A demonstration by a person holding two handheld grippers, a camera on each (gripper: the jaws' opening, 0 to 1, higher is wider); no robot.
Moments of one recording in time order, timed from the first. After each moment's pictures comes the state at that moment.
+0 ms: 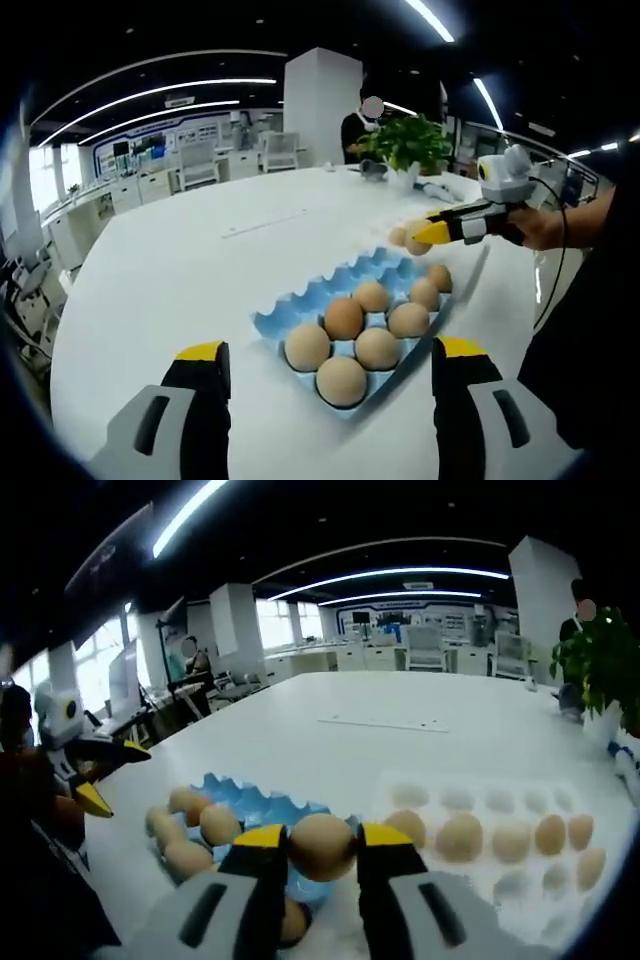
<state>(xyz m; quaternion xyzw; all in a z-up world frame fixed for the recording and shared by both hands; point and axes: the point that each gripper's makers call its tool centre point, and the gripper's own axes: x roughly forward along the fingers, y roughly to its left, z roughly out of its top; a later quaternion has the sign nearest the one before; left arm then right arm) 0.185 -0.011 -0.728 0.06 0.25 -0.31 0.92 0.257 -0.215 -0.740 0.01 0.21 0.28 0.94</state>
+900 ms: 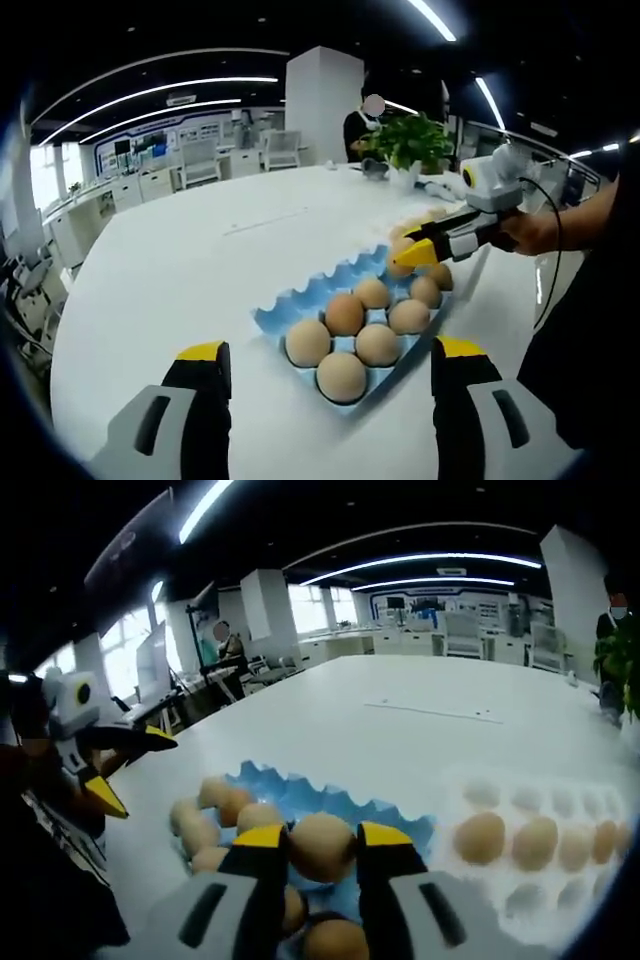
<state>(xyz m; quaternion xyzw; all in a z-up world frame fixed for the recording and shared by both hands) 0.182 -0.009 -0.729 0.05 0.25 -0.30 0.92 0.252 -0.158 -0.760 0.00 0.24 0.35 0.90</state>
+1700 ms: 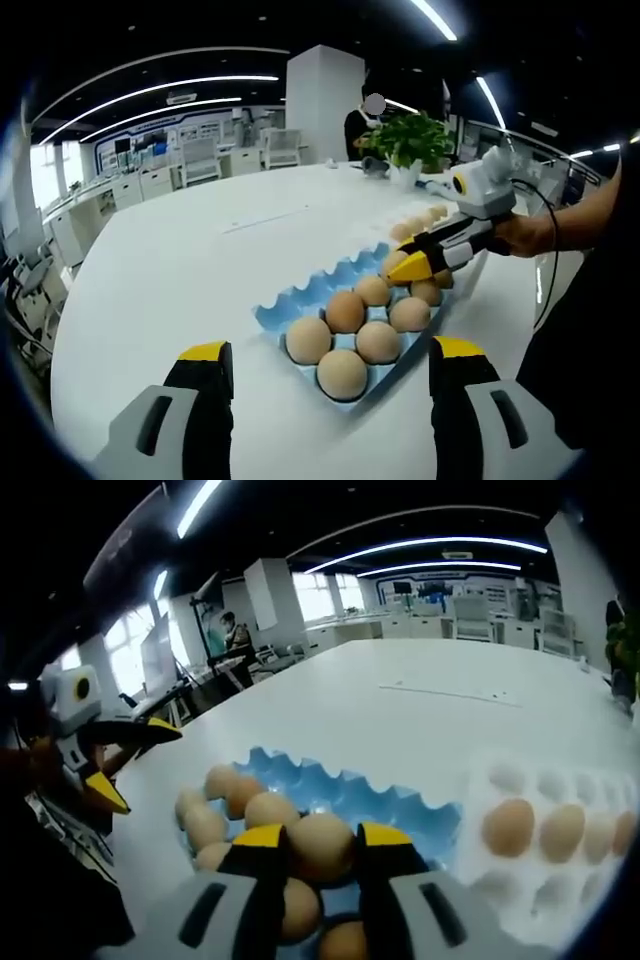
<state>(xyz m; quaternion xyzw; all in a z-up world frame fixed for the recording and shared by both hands) 0.181 -0.008 -0.730 0.05 0.26 -0.30 0.92 0.246 -0.148 -0.772 0.01 0.27 0.37 0.89</state>
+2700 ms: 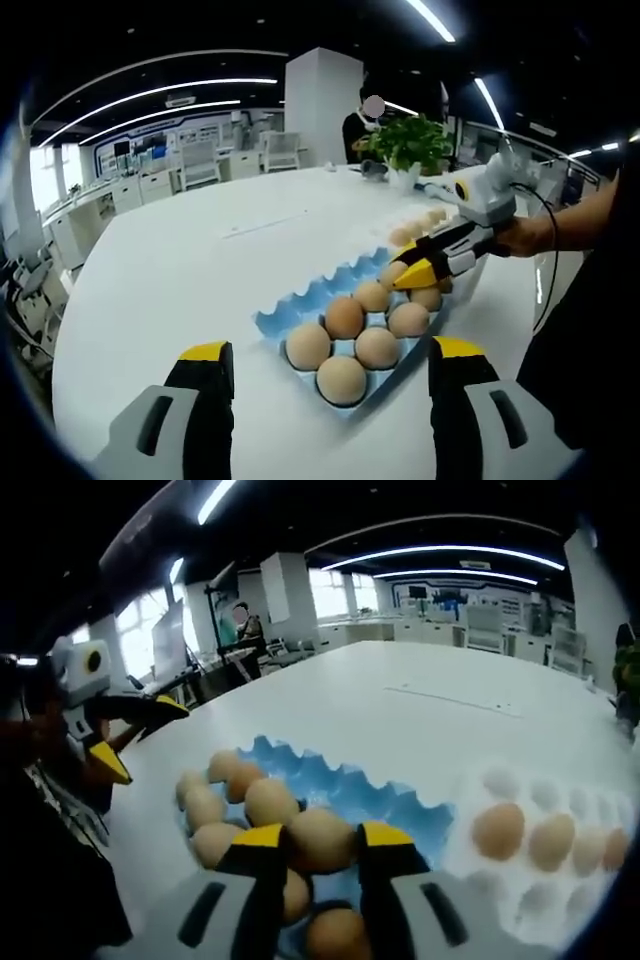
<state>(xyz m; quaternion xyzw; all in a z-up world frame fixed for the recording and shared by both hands) 0.185 -0.009 -0.724 0.05 0.25 -0.30 0.92 0.239 -0.162 -0.774 -0.02 0.26 0.38 0.89</state>
